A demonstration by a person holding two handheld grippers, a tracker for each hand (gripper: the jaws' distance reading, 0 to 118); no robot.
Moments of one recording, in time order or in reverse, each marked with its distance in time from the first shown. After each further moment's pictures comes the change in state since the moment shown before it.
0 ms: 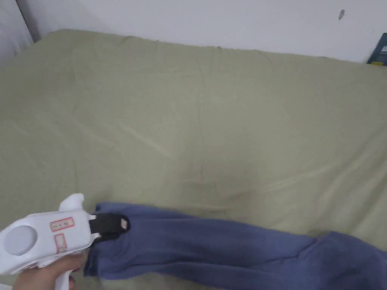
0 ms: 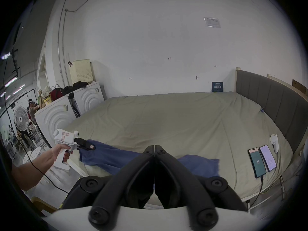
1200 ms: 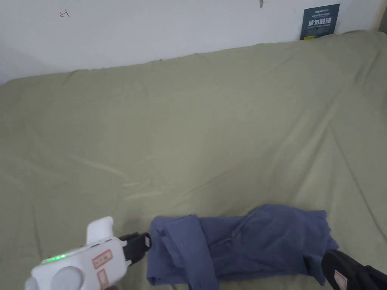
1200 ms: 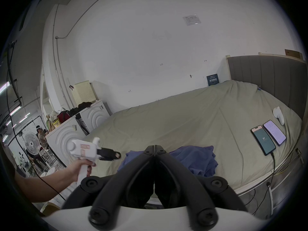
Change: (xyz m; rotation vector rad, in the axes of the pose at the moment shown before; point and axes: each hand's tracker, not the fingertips) left arm 0.154 -0.110 -0.071 -0.064 0.105 -0.350; right arm 0.046 -0.047 0.045 0.086 0.063 -0.206
